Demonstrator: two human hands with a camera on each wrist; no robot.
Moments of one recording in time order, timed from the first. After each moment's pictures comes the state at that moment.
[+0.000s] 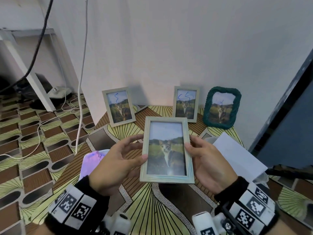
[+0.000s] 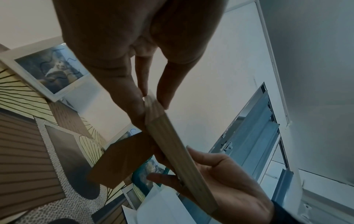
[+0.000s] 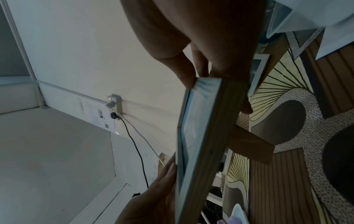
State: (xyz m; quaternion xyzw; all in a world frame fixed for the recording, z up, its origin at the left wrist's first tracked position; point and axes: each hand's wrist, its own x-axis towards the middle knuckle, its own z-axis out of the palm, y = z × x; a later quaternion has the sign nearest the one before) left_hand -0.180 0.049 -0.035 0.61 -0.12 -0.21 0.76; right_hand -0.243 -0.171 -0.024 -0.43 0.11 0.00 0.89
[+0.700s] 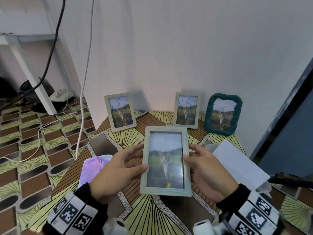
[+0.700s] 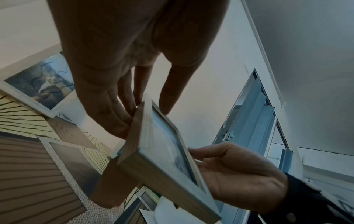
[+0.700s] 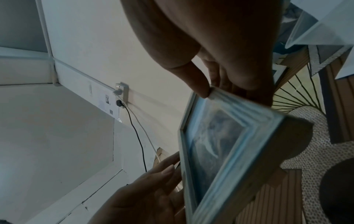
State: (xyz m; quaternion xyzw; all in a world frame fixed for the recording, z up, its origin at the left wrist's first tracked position) left_hand -0.178 0.051 -0.040 0.66 -0.15 -0.20 0.71; right_hand -0.237 -0.173 -0.033 -0.54 0.14 -0.01 0.83
